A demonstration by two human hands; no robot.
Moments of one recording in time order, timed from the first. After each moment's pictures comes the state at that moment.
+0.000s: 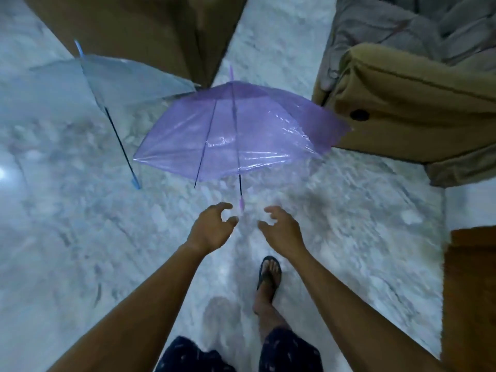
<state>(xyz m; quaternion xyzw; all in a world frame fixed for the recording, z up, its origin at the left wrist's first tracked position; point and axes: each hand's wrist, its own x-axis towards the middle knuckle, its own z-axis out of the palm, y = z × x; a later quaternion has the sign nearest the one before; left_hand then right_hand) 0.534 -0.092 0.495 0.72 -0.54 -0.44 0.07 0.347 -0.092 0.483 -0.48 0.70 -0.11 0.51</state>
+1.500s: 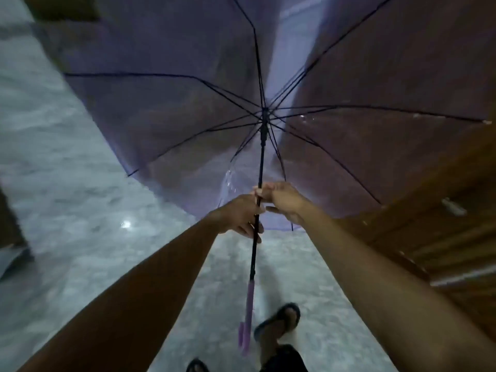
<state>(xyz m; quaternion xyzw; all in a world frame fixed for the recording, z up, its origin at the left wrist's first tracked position) 0.385 -0.056 0.730 0.23 -0.68 -0.66 -0.21 0.275 0.055 0.725 -0.13 0.77 -0.47 0.40</state>
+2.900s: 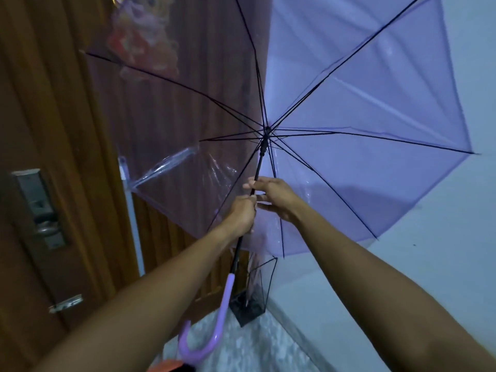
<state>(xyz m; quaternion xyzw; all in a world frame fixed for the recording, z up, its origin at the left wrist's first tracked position) 0.218 0.859 0.954 -0.27 -0.71 -0.58 -0.29 0.278 0.962 0.973 0.28 0.69 -0.62 -0.23</state>
